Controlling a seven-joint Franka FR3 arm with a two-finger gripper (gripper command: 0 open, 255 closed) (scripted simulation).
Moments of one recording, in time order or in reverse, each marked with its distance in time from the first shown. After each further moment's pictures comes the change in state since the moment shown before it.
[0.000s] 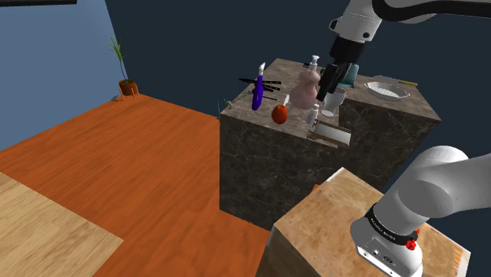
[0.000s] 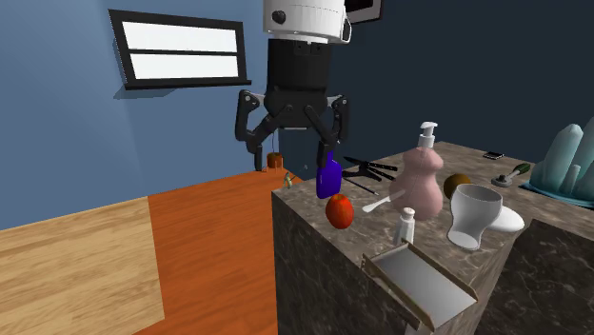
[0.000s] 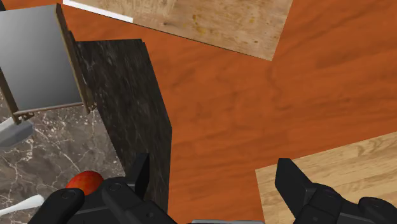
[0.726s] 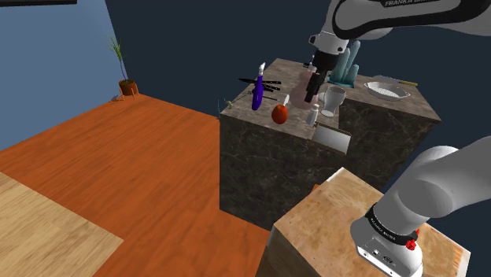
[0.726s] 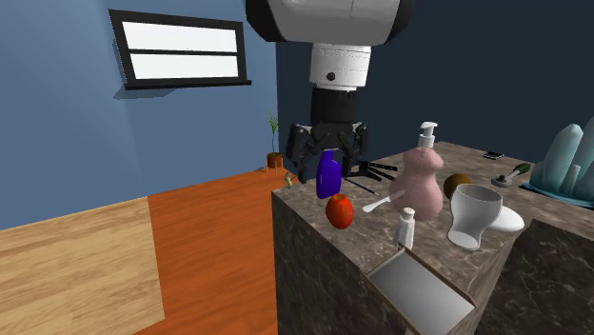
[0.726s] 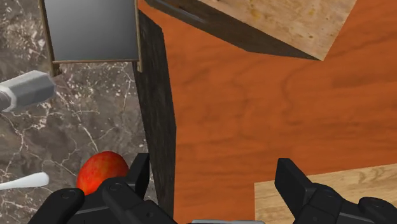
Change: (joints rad) arm -0.010 0.276 -0.123 0.054 -0.077 0.182 -0.263
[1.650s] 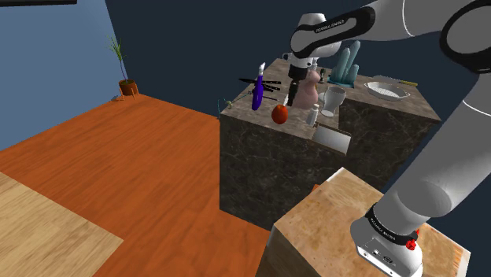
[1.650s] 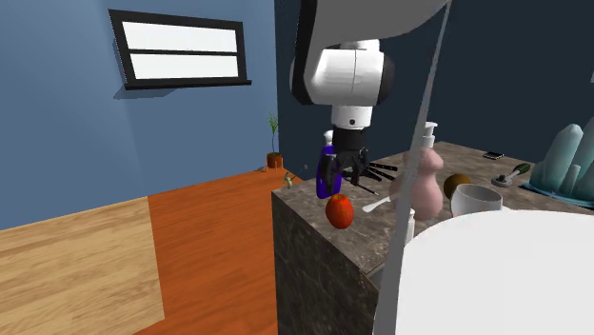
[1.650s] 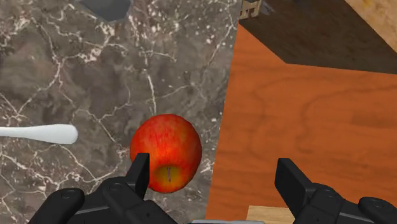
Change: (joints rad) arm -0.010 0.519 -0.100 0.293 0.003 0.177 -0.365
